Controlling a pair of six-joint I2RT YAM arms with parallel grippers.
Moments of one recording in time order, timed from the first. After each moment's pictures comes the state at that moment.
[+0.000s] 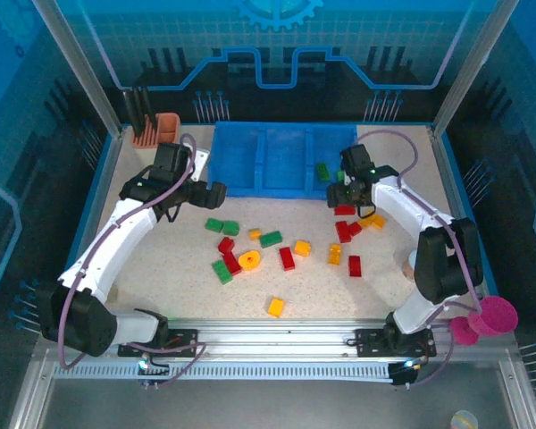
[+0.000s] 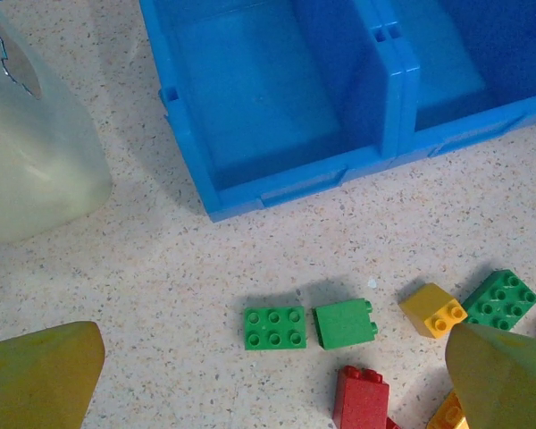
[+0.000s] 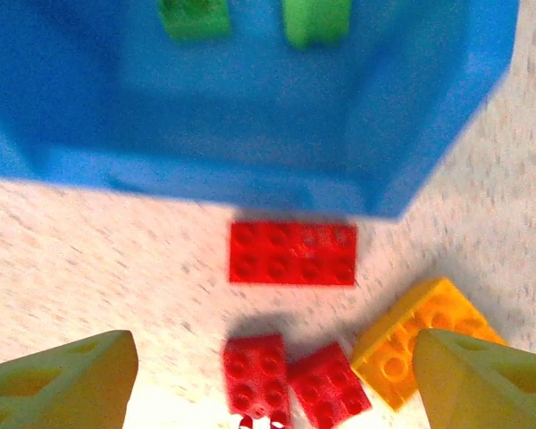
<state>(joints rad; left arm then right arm) -0.24 1.31 1.20 -0.72 0.02 0.02 0.28 1.65 1.21 -0.71 0.13 0.23</state>
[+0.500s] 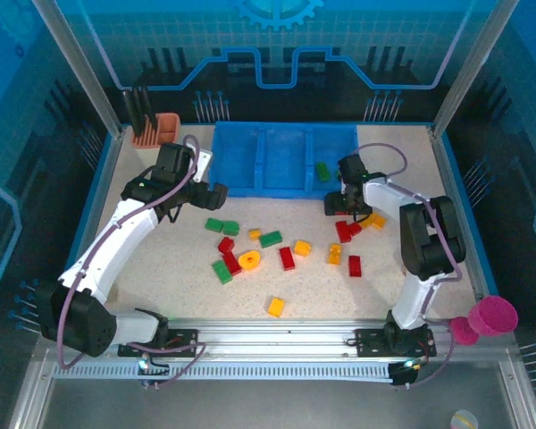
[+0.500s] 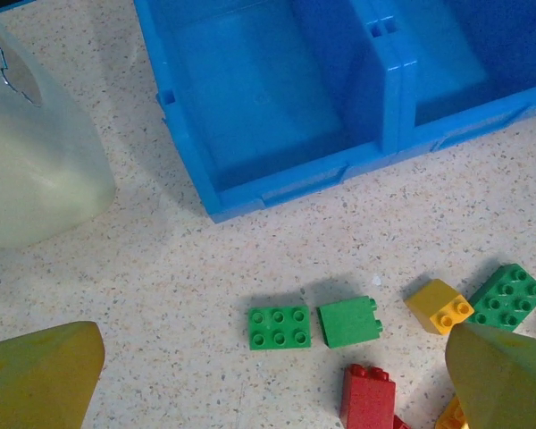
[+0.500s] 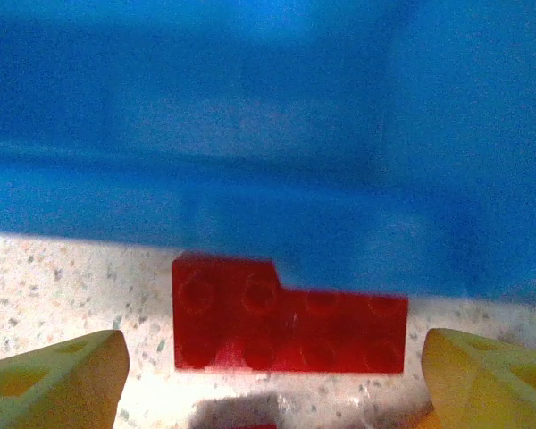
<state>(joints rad) -0.26 1.31 1.20 -0.72 0.00 0.04 0.24 1.85 1.19 -0.57 0.08 0.22</state>
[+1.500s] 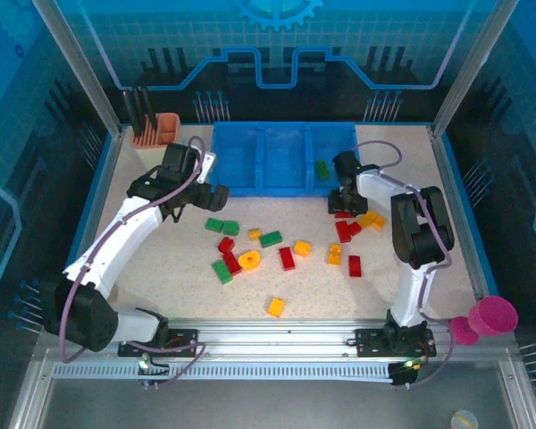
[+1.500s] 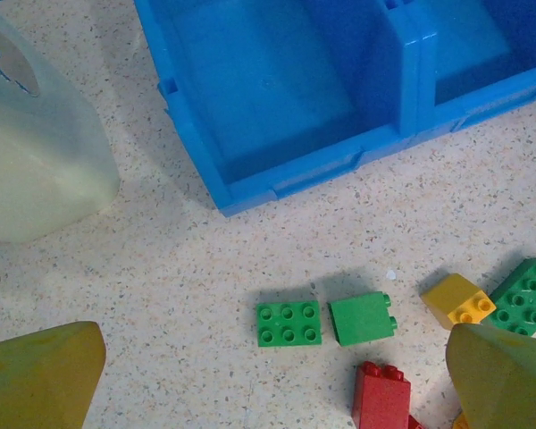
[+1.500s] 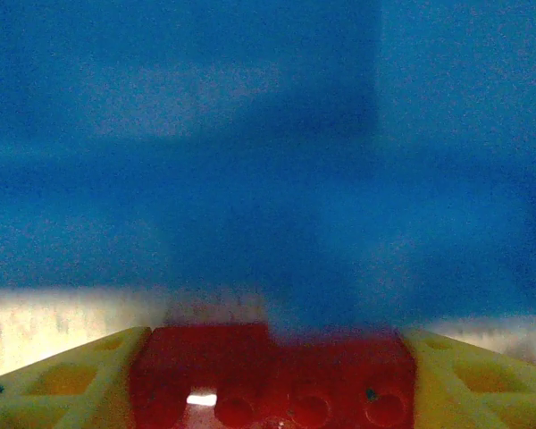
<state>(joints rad) -0.28 1.34 1.20 -0.72 -0.04 0.05 0.25 1.94 1.31 -0.71 0.13 0.29</state>
